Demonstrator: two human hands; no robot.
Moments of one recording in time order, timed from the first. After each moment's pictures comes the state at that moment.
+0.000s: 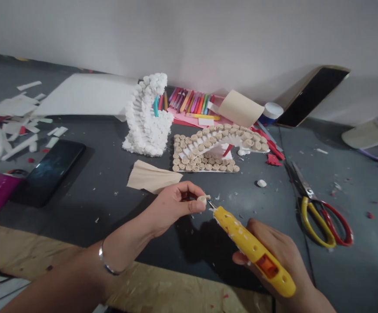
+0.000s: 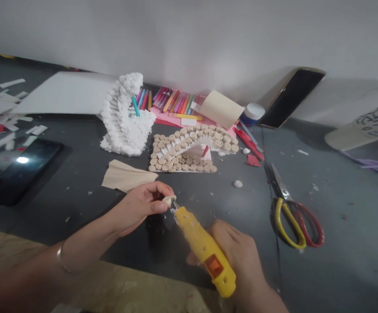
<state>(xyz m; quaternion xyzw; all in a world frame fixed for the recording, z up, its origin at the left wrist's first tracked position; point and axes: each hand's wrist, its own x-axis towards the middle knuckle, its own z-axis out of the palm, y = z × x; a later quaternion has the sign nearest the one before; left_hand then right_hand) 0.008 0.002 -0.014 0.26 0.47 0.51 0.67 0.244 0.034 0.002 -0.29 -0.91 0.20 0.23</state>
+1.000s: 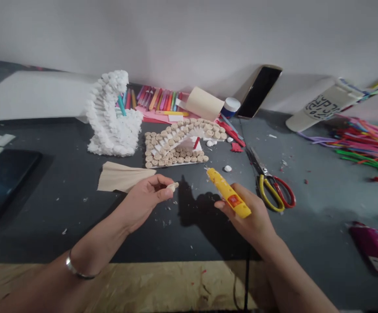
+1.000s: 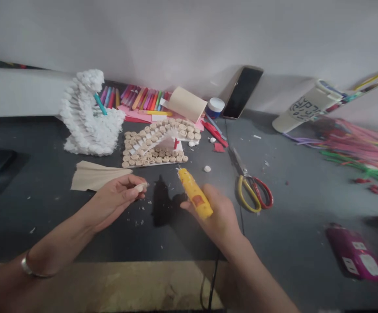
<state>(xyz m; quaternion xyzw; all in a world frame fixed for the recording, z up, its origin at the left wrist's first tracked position) 0.005 0.008 -0.015 0.27 0.50 0.51 0.64 0.258 0.055 -0.007 -0.46 -0.84 0.15 0.24</state>
